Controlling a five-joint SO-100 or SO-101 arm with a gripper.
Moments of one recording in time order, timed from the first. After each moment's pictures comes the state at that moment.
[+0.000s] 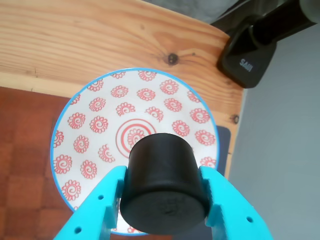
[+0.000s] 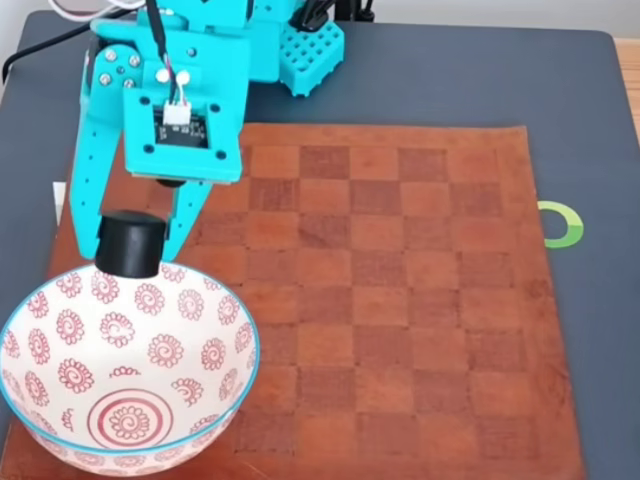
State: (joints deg) arm 5.6 76.2 68.5 68.3 71.3
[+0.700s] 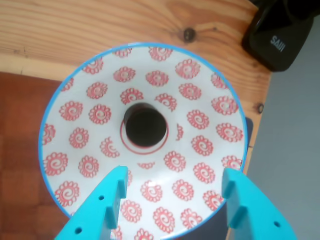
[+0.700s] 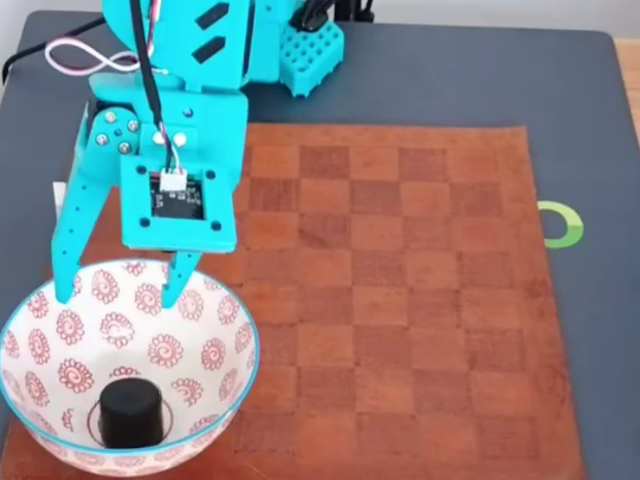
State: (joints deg) arm 5.5 71.8 68.5 70.0 71.9
